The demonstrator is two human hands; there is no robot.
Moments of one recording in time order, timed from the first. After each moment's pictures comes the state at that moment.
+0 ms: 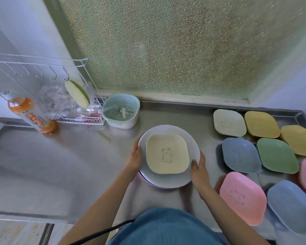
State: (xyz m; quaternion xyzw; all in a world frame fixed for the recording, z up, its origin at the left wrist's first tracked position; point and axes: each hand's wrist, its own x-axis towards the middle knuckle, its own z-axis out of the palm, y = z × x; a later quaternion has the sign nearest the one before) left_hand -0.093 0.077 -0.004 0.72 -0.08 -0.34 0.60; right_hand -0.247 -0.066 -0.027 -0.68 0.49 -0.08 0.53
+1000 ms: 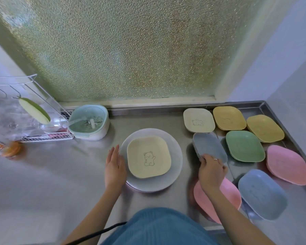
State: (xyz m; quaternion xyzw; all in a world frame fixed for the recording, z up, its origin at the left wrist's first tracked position) left_hand -0.131 0.038 -0.016 0.87 -0.13 -0.16 0.45; right_hand -0.324 -0.165 -0.034 -0.79 0.58 -0.16 0.14
